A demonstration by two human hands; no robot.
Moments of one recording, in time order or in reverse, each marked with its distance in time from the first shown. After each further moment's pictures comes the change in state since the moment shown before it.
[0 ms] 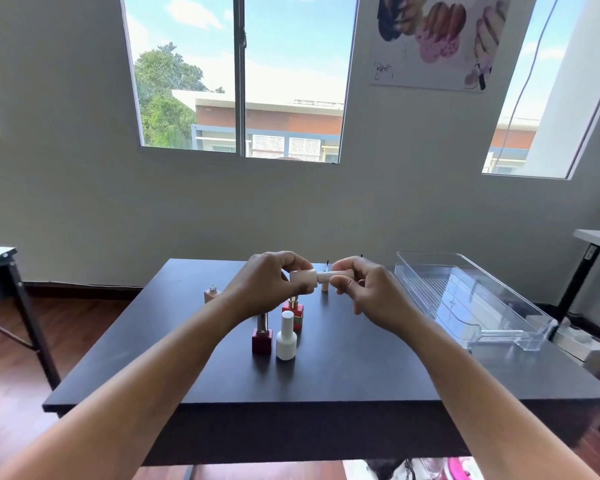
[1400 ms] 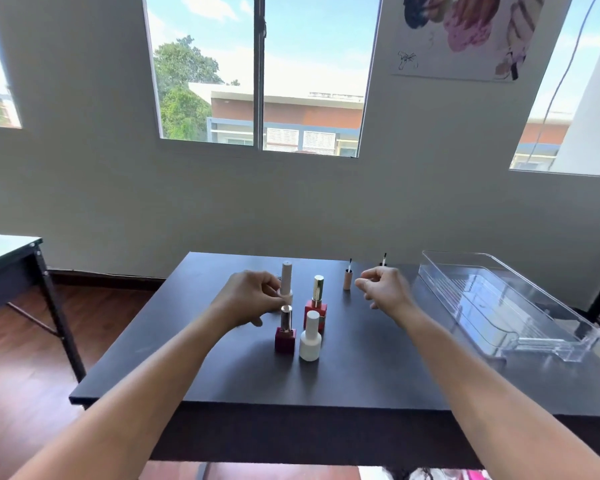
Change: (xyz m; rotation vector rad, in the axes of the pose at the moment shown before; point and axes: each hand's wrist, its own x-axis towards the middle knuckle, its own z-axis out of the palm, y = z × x) left_hand -0.010 -0.079 -0.011 -0.143 -0.048 -0.335; right_hand 0.057 0.066 0.045 0.030 0.113 0.355
